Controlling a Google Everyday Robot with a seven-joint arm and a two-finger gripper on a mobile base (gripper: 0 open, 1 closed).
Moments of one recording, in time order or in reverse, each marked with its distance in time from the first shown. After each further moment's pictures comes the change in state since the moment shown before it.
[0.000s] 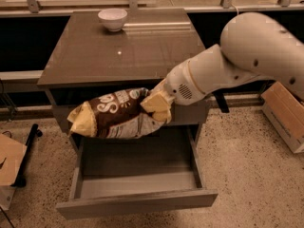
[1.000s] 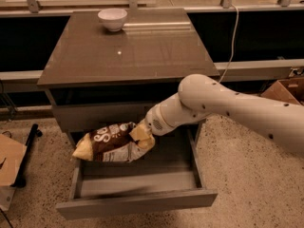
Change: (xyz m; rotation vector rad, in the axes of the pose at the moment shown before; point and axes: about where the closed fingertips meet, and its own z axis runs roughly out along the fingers) arm 0.083 -0.026 0.145 -0.031 0.081 0.180
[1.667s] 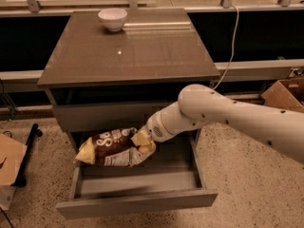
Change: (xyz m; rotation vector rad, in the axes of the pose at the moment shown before) arm 0.019 -0.006 0.014 0.017 -0.003 0.041
